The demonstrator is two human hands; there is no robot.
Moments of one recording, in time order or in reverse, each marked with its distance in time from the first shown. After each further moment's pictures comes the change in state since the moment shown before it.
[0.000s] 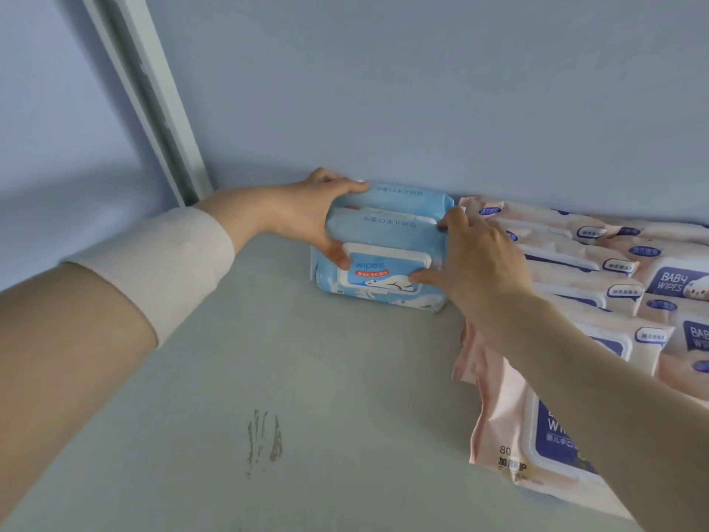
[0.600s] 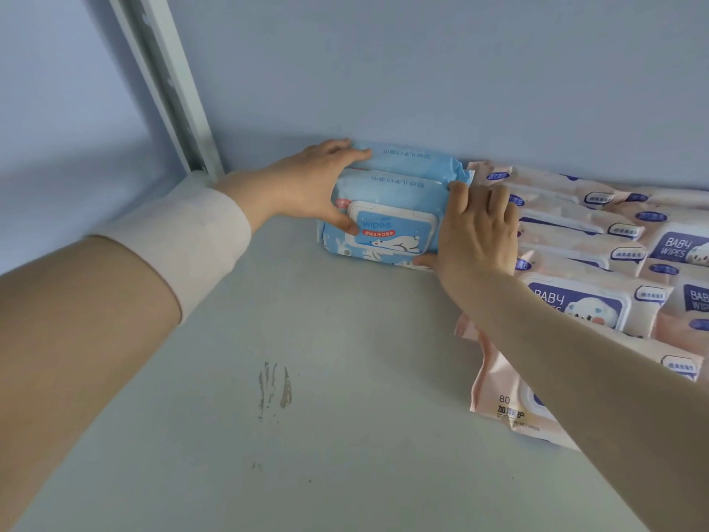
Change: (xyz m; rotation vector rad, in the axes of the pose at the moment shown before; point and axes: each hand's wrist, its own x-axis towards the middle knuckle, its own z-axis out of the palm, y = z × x) left_hand -0.012 0.001 0.017 0.117 0.172 0.050; right_hand 0.003 0.004 0.042 -0.289 0.172 0.012
